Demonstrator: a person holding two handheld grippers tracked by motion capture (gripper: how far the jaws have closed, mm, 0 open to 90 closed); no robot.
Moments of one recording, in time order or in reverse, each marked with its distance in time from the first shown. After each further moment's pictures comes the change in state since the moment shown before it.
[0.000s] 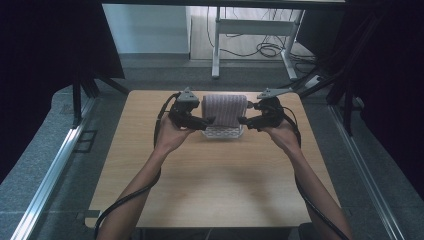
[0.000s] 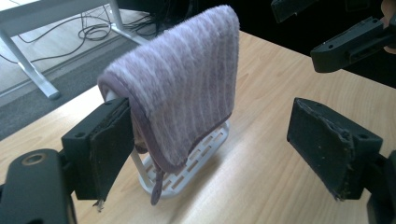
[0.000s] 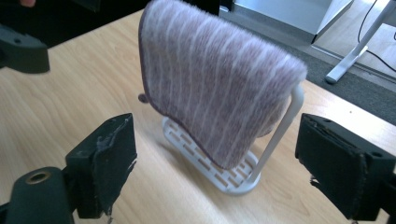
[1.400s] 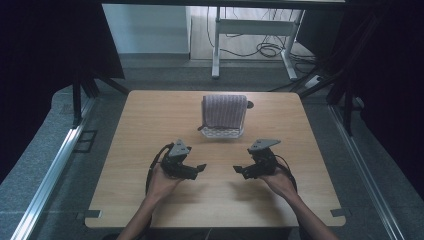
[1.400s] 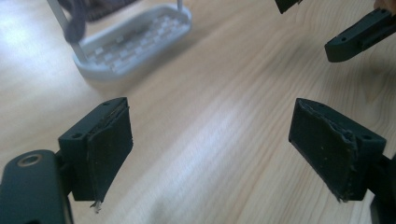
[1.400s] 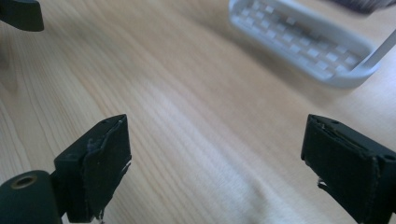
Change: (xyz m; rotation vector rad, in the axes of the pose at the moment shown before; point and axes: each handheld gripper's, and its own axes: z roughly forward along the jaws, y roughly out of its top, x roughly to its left) left arm -0.053 -0.139 0.001 0.075 -0.027 -0.022; right arm 0.061 -0.128 0.025 0.118 0.092 -0.028
